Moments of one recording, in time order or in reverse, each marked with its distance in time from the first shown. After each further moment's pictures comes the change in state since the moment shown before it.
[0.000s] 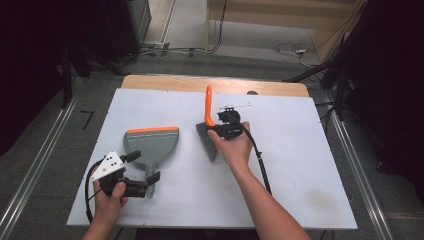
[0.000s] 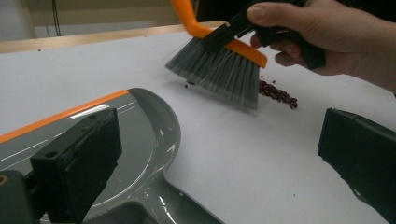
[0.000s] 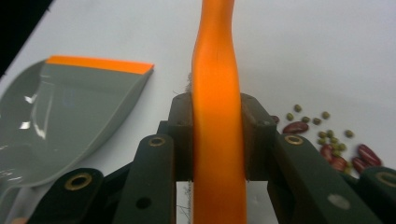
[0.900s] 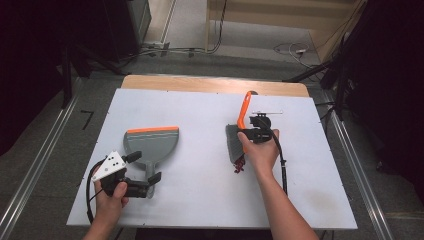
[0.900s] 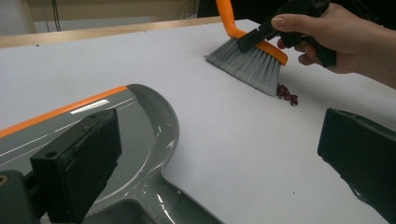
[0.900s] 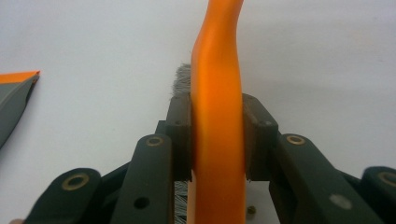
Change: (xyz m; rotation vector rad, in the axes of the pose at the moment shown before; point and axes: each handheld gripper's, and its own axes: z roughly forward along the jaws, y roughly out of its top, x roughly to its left) left arm -0.002 0.000 0.003 0.020 0.007 -0.003; right arm -0.084 -0.028 -0.034 -0.048 -0.141 0.163
